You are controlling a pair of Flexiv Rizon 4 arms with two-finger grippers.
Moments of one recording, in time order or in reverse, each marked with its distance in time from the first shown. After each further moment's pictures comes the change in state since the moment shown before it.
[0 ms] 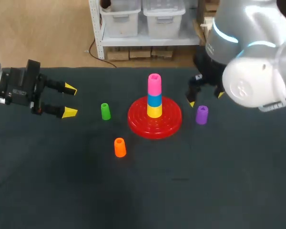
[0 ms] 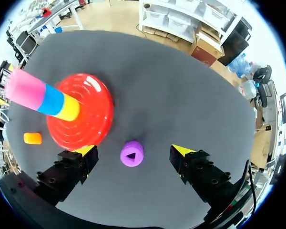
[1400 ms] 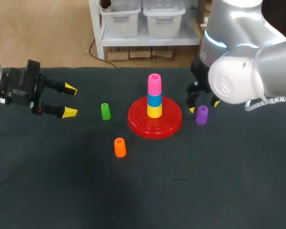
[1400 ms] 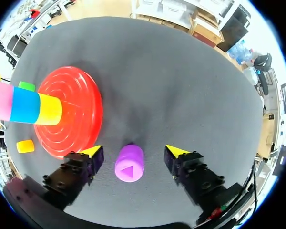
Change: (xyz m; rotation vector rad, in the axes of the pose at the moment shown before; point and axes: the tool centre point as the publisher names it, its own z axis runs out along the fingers) left arm 0.000 0.000 0.000 0.000 0.000 0.000; right arm 0.000 0.001 0.028 -0.004 0.086 0.072
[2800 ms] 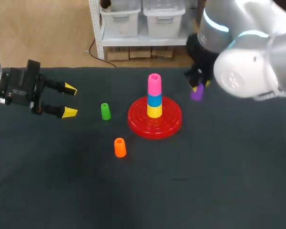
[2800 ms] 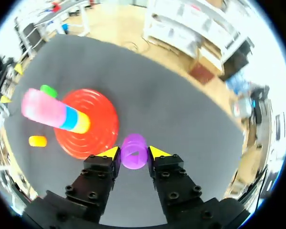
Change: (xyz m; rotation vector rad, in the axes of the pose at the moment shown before) left arm 0.000 0.000 0.000 0.000 0.000 0.000; right arm -0.038 0.017 -0.084 0.050 -0.168 -0.213
